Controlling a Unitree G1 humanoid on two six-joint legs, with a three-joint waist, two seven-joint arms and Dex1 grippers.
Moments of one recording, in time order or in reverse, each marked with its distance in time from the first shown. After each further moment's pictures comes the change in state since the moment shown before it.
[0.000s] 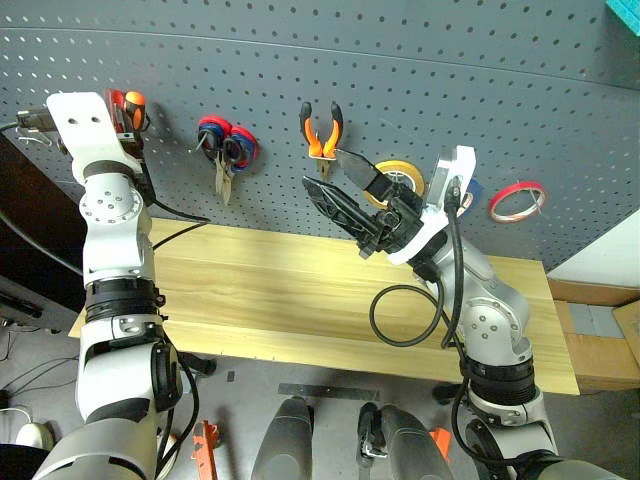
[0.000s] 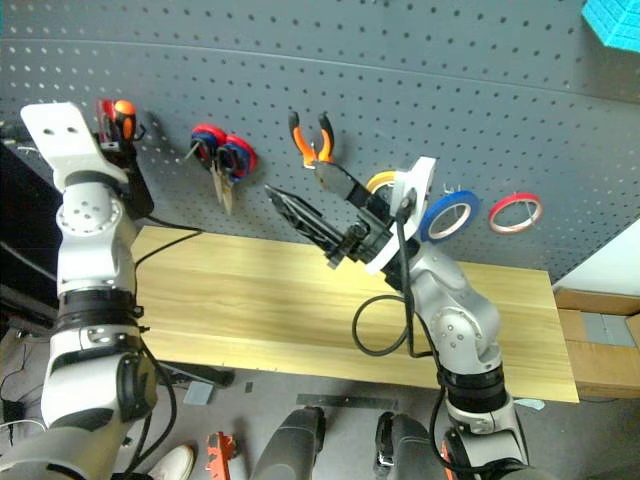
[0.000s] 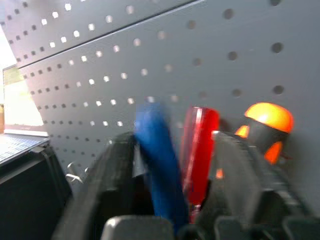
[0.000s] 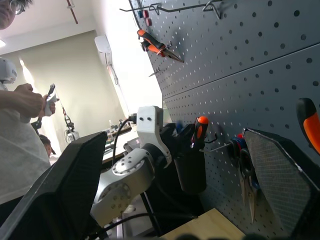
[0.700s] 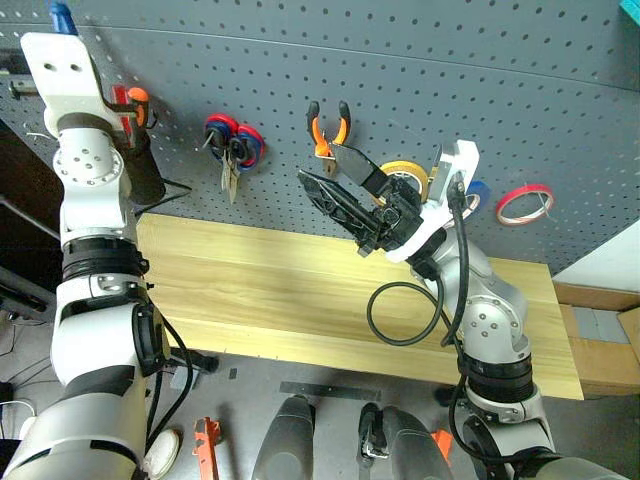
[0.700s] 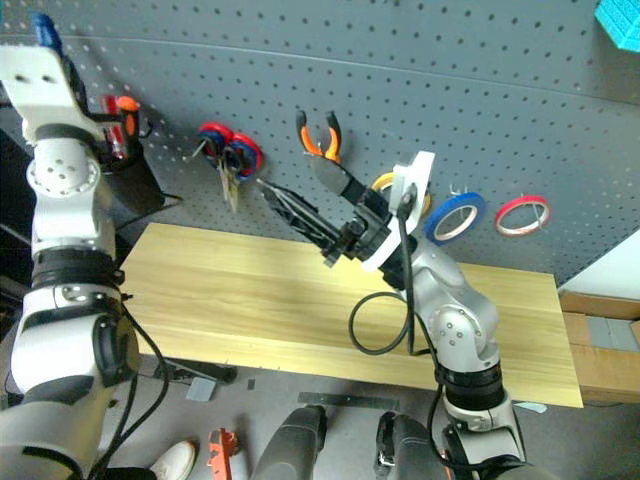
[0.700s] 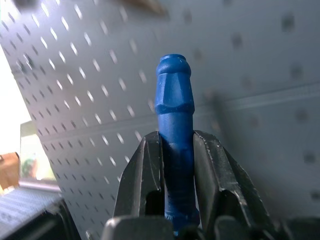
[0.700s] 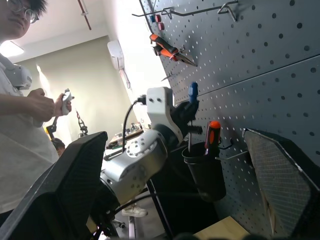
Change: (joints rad) left arm -0.214 0.071 -0.043 0.305 0.080 -0.198 -0.052; right arm -0.018 0.015 0.000 -0.008 0.033 0.008 -0.001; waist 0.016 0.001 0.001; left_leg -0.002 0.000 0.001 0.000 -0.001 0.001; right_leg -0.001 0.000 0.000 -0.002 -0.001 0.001
